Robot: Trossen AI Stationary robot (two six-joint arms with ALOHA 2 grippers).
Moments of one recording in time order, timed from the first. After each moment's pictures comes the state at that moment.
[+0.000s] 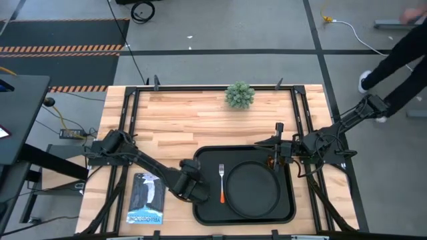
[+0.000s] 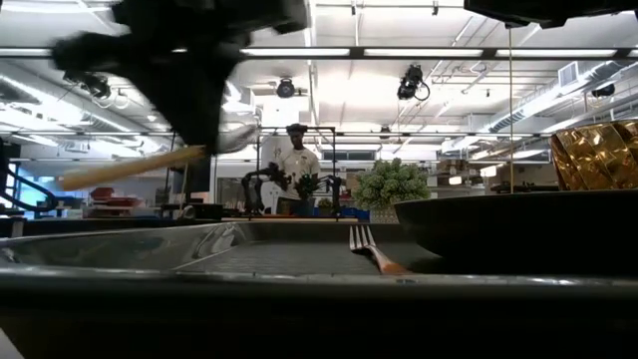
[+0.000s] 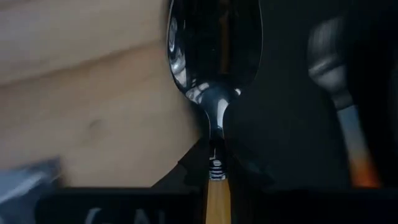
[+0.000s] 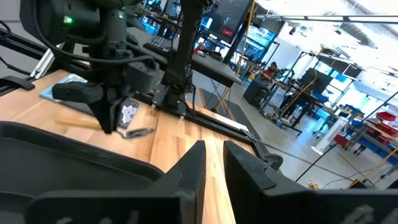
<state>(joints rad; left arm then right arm) -0.50 1.99 1.57 -1.12 -0.41 -1.79 0.49 0.79 0.39 0.36 0.61 -0.44</state>
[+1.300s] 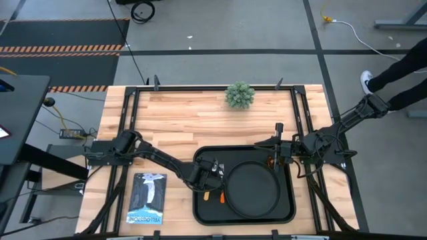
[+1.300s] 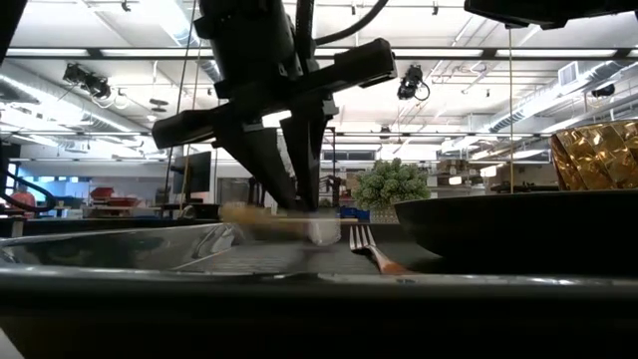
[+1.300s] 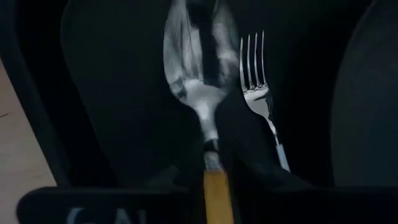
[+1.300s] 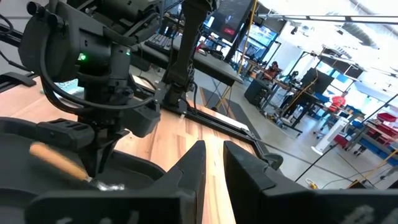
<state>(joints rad) -0.39 2.10 1.57 -0.77 -0.36 -1.61 0.49 0.79 0.39 0.35 0.61 -0.45</state>
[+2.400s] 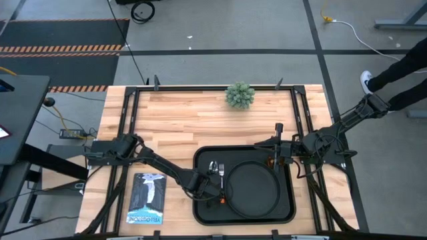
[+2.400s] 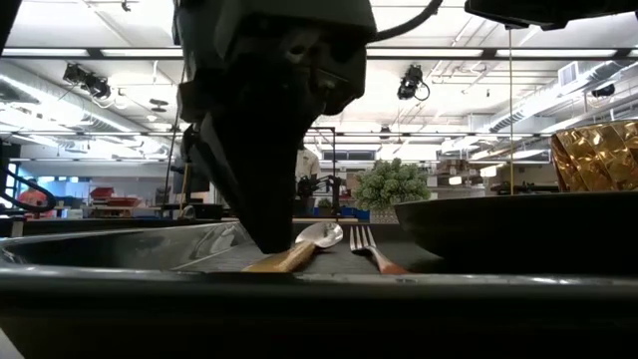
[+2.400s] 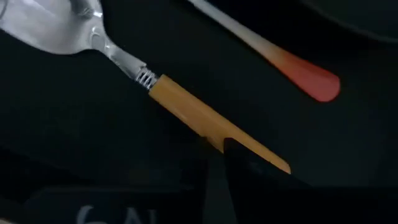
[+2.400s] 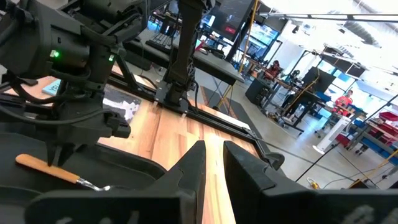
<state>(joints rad) -0.44 2.14 1.57 -0.71 -0.11 -0.94 0.49 0.79 0.39 0.34 0.60 -0.44</state>
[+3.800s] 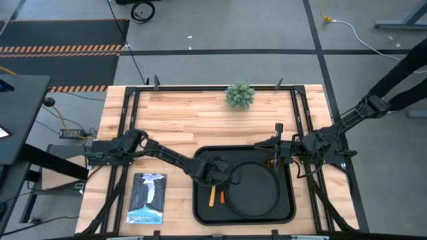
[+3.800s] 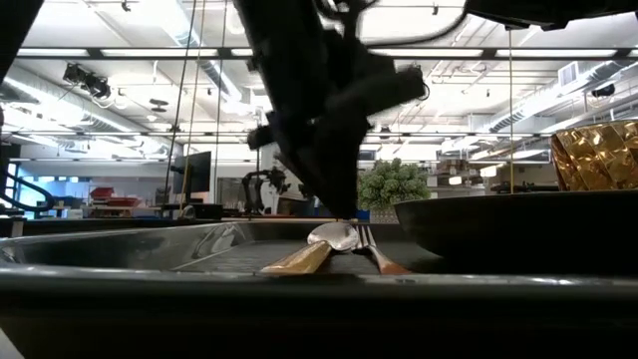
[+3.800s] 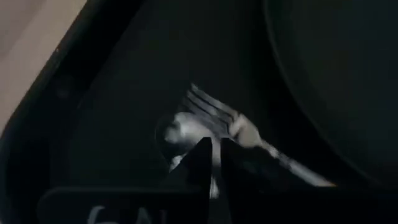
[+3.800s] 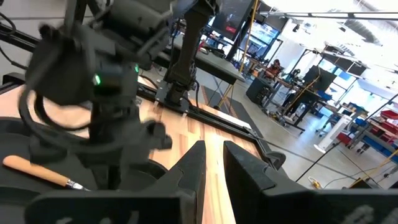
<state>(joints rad) -0.33 2.17 1.64 -0.72 -0.40 -0.82 0.50 0.79 0.39 0.34 0.60 -0.43</state>
